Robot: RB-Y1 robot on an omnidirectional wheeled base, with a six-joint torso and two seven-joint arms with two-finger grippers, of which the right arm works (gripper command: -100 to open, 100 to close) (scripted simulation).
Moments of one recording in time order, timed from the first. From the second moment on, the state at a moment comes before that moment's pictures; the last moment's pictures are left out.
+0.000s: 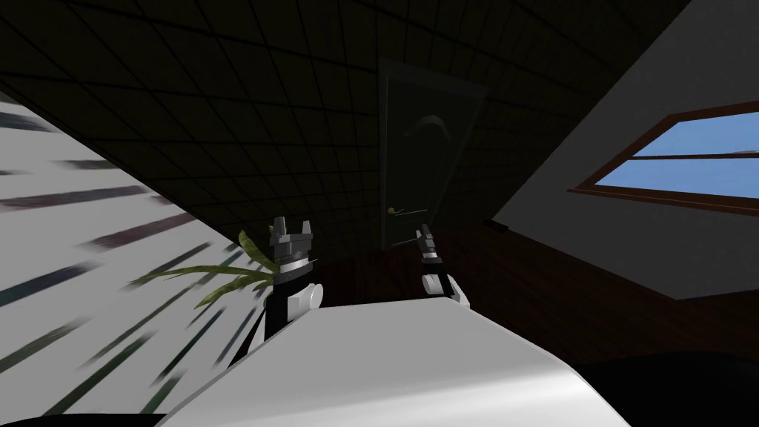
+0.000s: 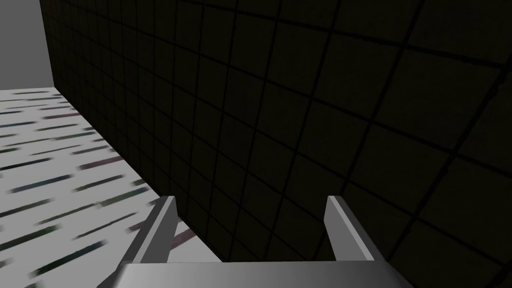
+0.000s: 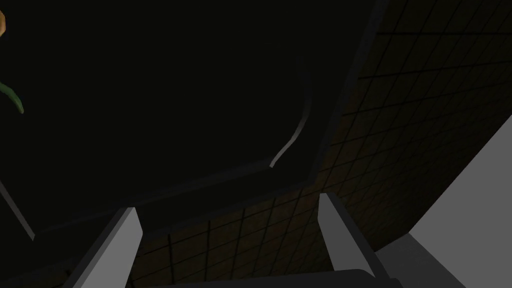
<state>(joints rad) 0.28 -0.12 0.02 -1.74 -0.05 -0.56 -0.01</state>
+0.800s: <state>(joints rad) 0.19 -0.17 0.01 -1.53 -0.02 -0.59 -0.07</state>
